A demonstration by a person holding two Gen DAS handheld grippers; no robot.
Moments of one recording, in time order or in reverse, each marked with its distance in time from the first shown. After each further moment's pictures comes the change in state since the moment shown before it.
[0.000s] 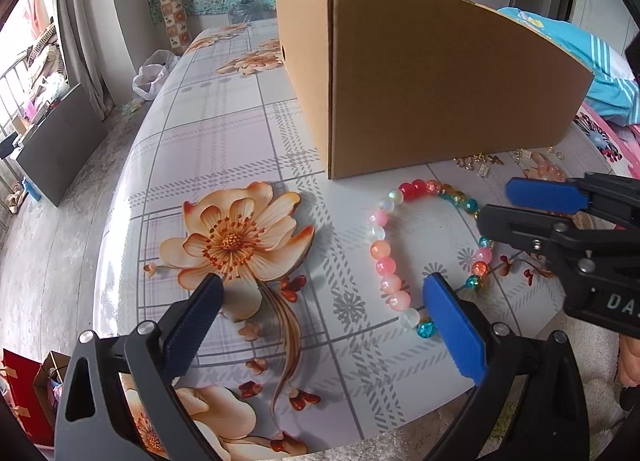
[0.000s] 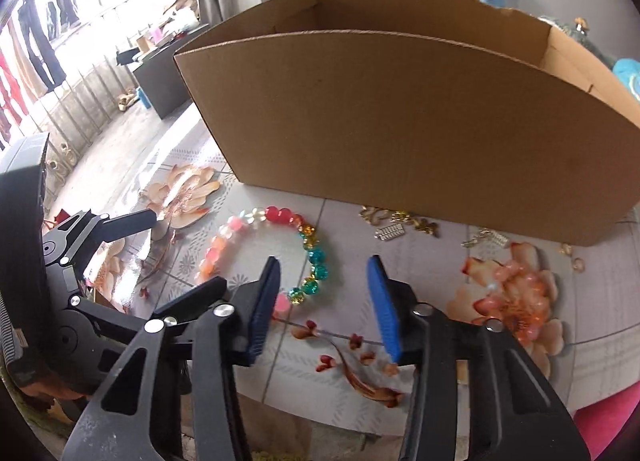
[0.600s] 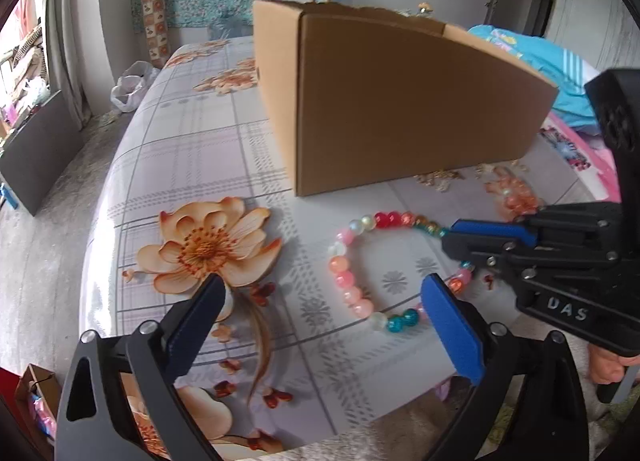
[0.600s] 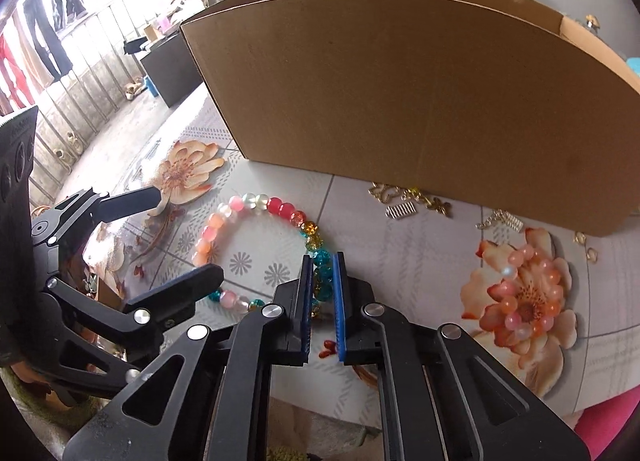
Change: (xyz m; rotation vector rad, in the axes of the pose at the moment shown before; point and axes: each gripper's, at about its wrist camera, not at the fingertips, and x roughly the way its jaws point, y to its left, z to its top) left arm -0.019 -0.008 -0.003 0.005 -0.072 -0.122; right arm 0.005 0.004 -0.019 -0.008 0.032 0.024
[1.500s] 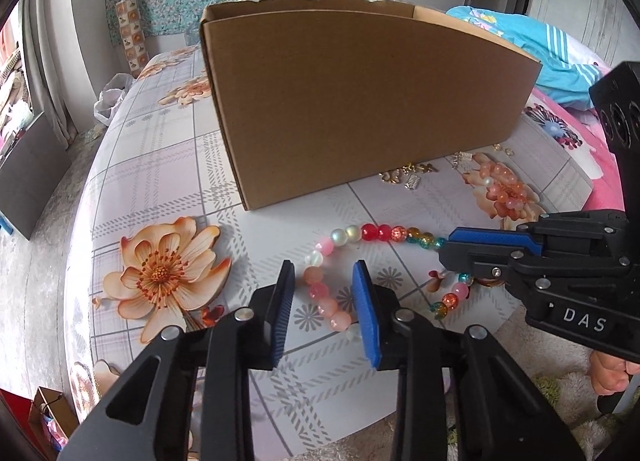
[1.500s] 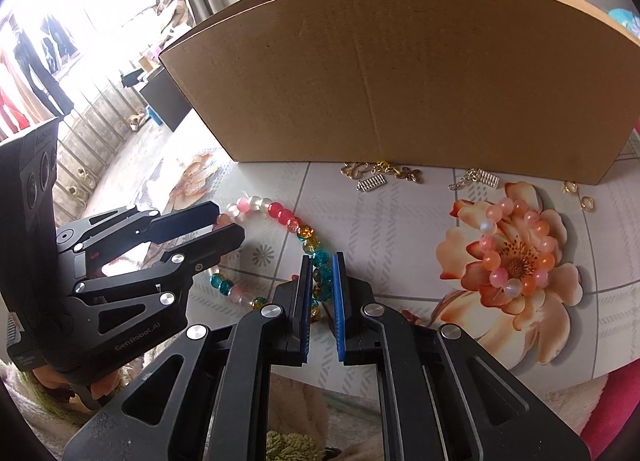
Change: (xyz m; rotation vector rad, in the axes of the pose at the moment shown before) left arm 0.016 -0.028 0.010 0.085 0.031 -0.001; right arm -0.059 -0.079 -0.029 0.121 -0.028 0.077
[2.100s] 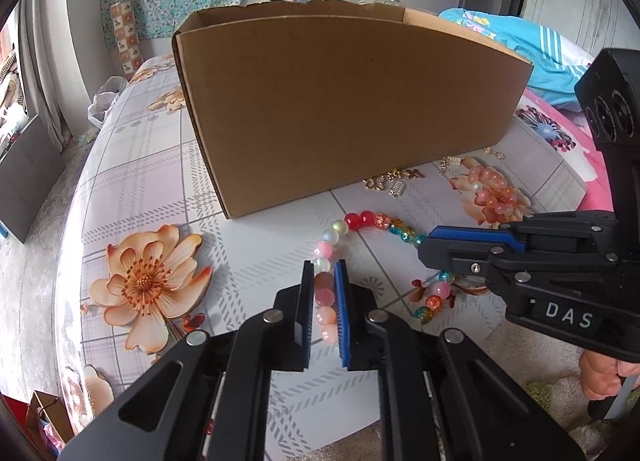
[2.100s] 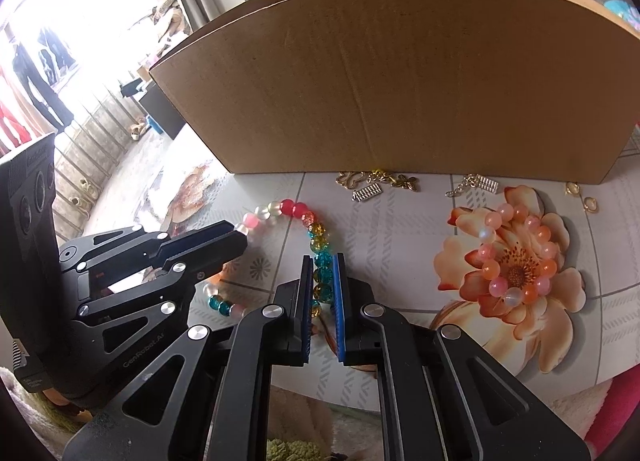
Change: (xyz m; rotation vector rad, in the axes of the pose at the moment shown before) left arm 0.000 -0.004 0.004 -0.001 -0.013 -0.027; right arm -0.003 -0.002 0.004 0.031 -0.011 0.013
